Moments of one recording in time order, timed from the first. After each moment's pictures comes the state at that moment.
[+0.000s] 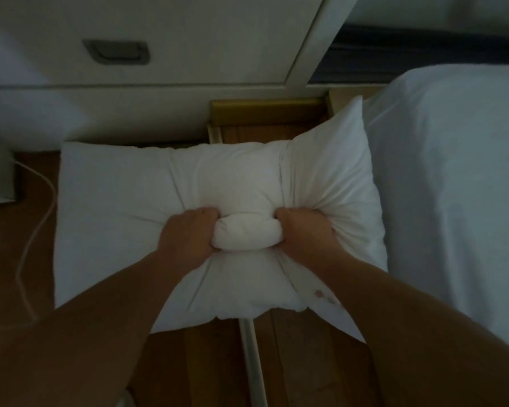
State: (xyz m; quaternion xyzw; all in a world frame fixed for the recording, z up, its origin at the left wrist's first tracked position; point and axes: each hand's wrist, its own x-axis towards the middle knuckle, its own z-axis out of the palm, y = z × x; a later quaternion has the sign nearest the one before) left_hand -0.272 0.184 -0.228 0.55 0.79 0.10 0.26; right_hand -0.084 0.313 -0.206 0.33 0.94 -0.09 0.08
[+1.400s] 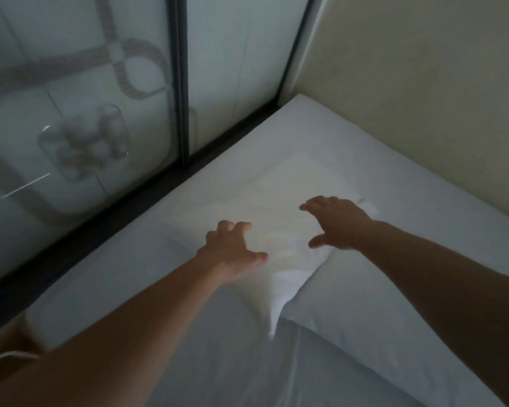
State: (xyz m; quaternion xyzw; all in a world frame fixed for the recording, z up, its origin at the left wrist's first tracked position) left_hand 0.281 0.573 0.261 0.68 0.58 0.03 0.44; right_hand 0.526 0.593 0.291 0.61 0.77 -0.07 0.19
